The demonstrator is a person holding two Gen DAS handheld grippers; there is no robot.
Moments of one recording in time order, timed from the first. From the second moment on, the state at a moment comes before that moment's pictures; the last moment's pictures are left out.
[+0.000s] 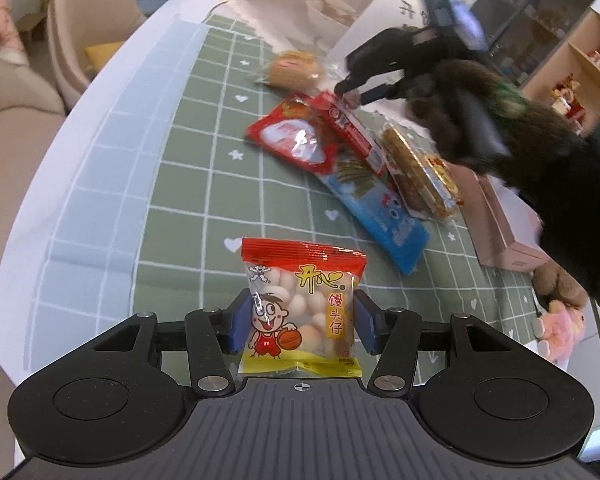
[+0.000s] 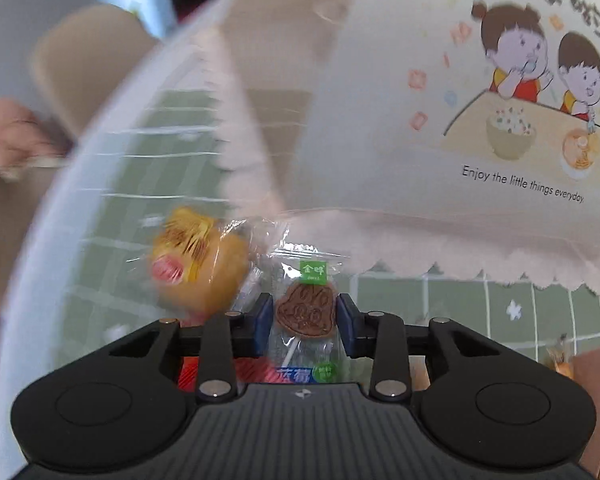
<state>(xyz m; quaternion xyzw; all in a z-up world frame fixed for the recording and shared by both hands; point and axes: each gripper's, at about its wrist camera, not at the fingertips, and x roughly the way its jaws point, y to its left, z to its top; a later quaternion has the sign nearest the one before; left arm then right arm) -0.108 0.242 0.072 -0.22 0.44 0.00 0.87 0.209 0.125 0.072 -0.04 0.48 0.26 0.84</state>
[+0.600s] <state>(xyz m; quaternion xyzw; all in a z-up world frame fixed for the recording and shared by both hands) -0.001 0.063 0.178 -0.14 0.36 -0.22 0.90 -0.024 -0.229 0.184 -0.01 0.34 0.18 0.92</state>
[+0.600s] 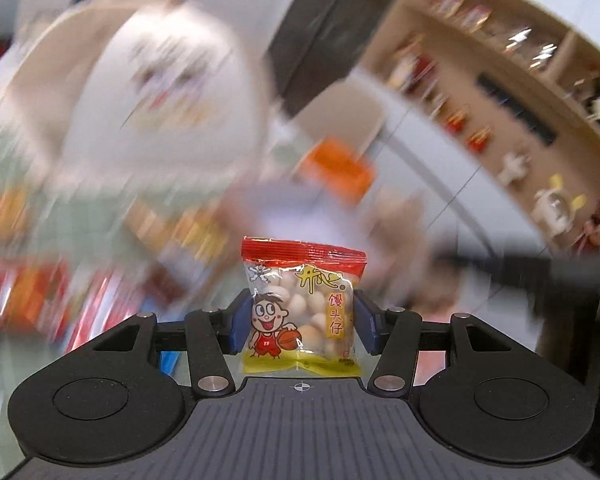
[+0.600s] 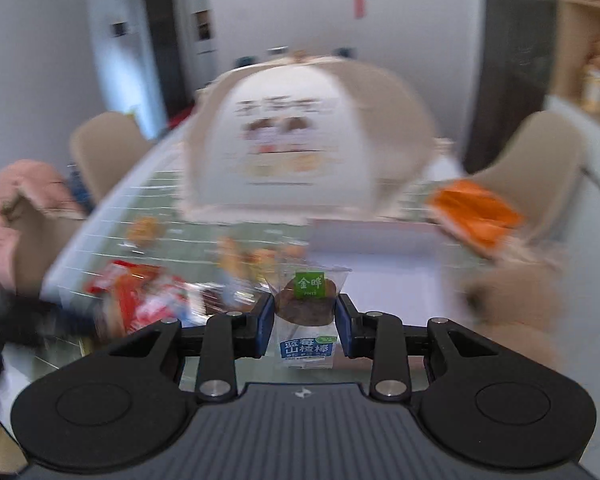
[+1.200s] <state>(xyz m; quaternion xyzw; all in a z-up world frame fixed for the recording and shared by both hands) 0.092 0.014 0.110 -0.19 0.33 -0.13 0.92 0.045 -0.279 0.157 0.06 0.30 0.18 0.94</state>
